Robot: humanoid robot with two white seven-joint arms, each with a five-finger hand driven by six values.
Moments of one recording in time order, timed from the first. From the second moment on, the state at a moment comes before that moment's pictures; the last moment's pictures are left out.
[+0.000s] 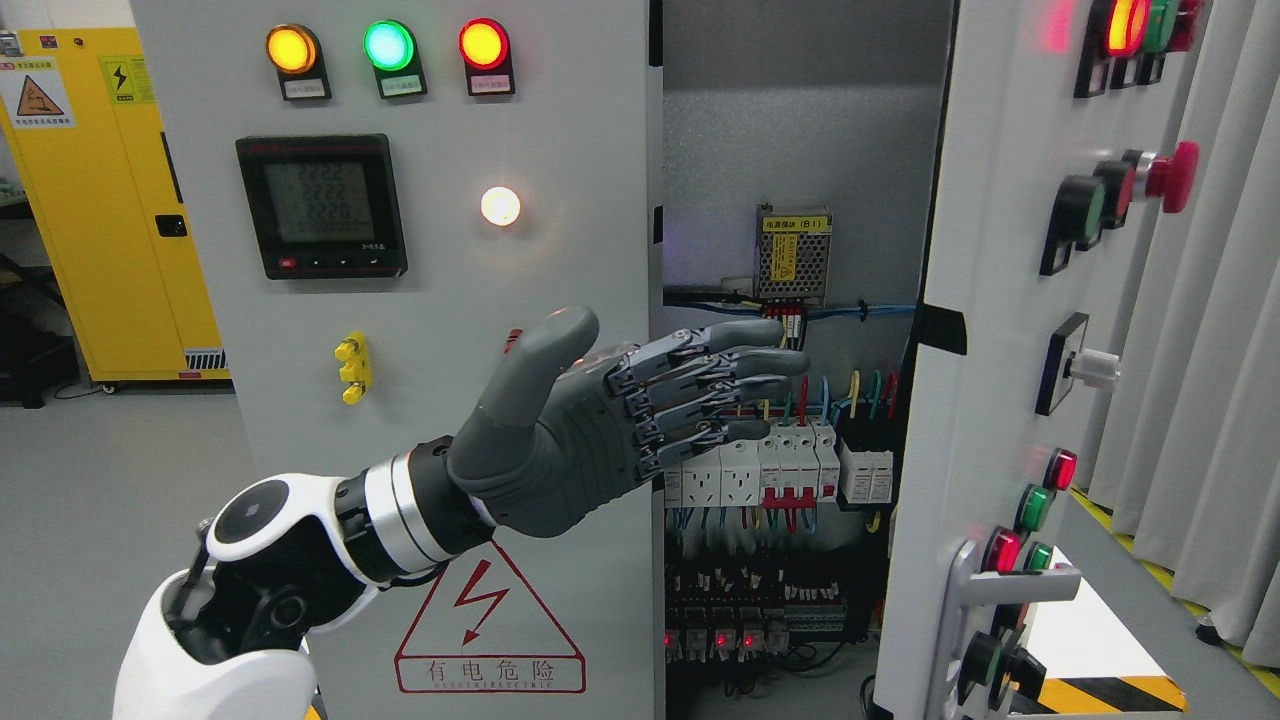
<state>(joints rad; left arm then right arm) -0.94 0.25 -0.33 -1.78 0.93 0.54 -0.61 0.06 -0.08 0.13 -0.11 -0.21 0.03 -0.05</state>
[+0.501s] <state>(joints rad) -1.09 0.30 -0.54 -1.69 1.12 0.41 -0.53 0.06 -0.08 0.13 -0.11 -0.21 0.03 -0.05</state>
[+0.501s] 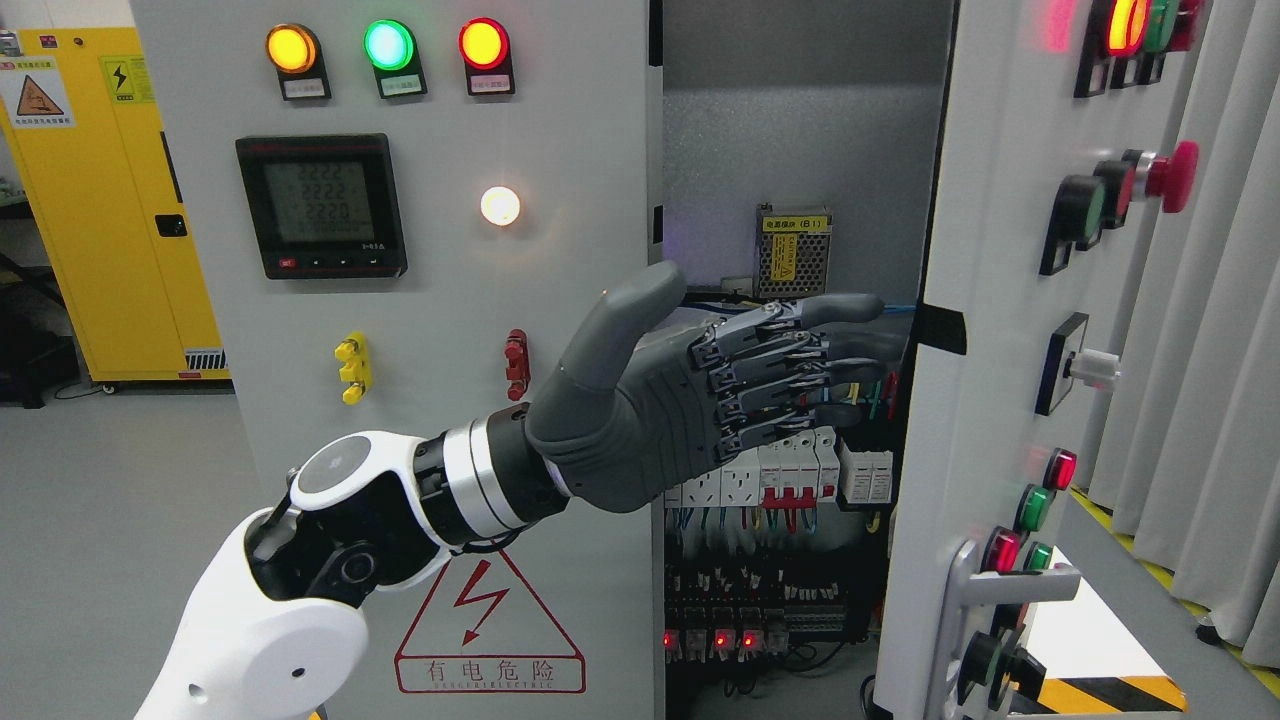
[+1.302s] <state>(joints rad) -1.17 0.32 -0.71 -1.60 1.19 0.40 -0.53 0.06 -0.08 0.13 -0.11 -0.21 0.03 -0.05</state>
